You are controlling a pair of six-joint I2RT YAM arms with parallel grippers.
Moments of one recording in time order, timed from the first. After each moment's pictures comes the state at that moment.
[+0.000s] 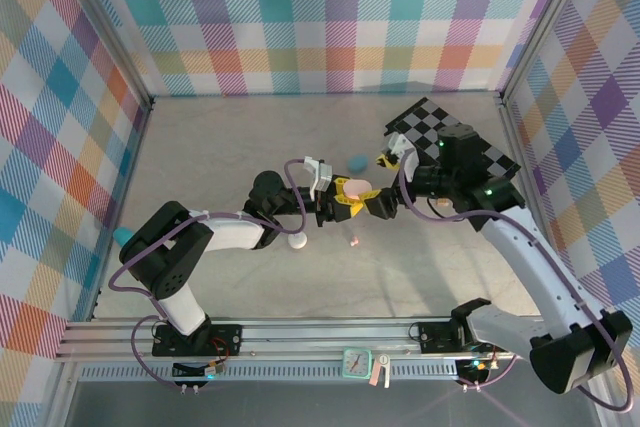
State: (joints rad) left arm -0.68 1.69 0.74 1.18 0.87 -0.33; right arm 0.41 1.10 1.11 -0.61 -0.69 -0.33
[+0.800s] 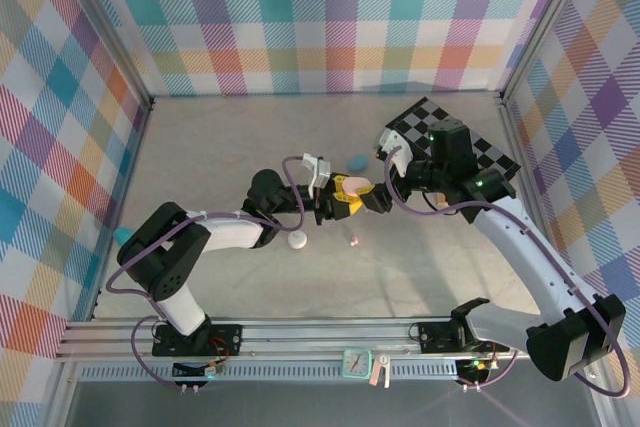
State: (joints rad) left arm -0.68 1.68 0.74 1.17 0.88 -0.37; right arm 0.43 1.15 1.14 -0.60 -0.58 -0.39
